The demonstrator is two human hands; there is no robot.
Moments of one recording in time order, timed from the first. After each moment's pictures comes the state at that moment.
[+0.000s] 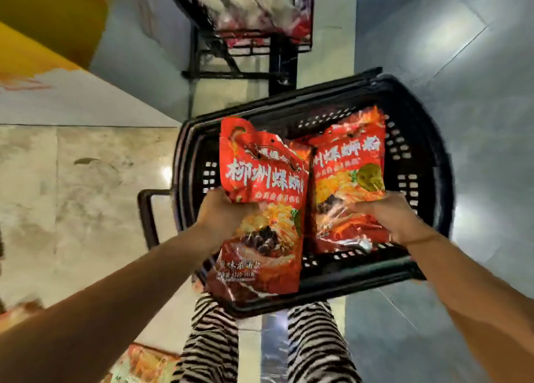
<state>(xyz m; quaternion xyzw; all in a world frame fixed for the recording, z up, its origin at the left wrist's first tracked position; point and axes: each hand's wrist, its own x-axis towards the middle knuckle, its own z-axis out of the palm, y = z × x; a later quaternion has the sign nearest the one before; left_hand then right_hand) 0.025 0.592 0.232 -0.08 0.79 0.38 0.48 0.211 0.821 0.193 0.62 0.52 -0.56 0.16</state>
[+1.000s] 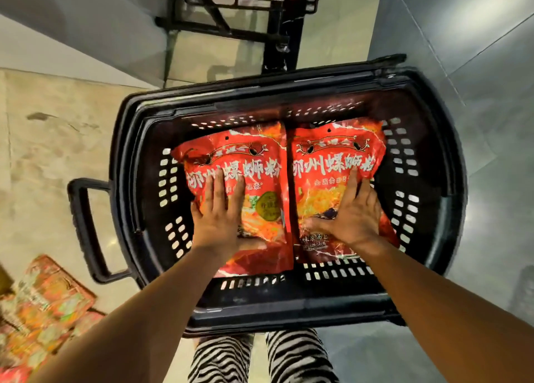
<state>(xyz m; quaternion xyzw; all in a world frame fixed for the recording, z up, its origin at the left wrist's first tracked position) 0.073 0.607 0.129 0.26 0.84 -0.11 0.47 0.203 0.827 0.100 0.38 0.80 -0.24 0.39</state>
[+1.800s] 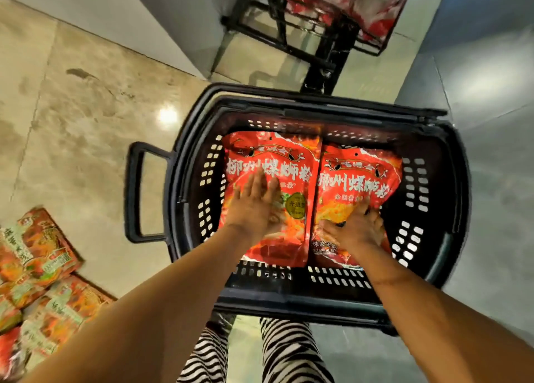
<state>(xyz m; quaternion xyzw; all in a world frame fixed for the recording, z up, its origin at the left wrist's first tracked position) 0.054 0.602 0.158 0.31 0.81 -0.07 0.49 0.161 0.799 0.140 0.41 0.79 -0.17 0.43</state>
